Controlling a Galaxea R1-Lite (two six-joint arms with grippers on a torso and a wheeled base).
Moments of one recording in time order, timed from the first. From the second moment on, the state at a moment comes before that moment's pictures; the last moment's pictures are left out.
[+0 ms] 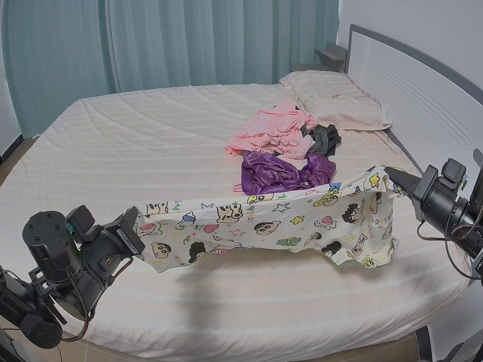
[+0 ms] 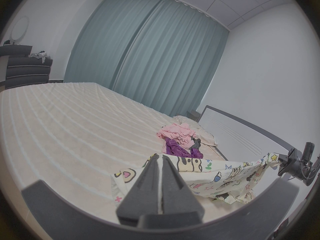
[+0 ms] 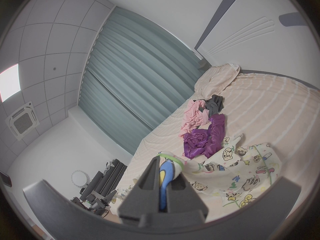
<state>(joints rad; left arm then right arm) -0.54 1.60 -0.22 -1.28 0.42 -0.48 0.37 1.41 -0.43 -0.97 0.08 0.77</state>
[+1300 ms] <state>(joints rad) -0.55 1.55 -0.22 -1.28 0.42 -0.46 0.36 1.41 -0.43 -1.01 0.07 0.77</state>
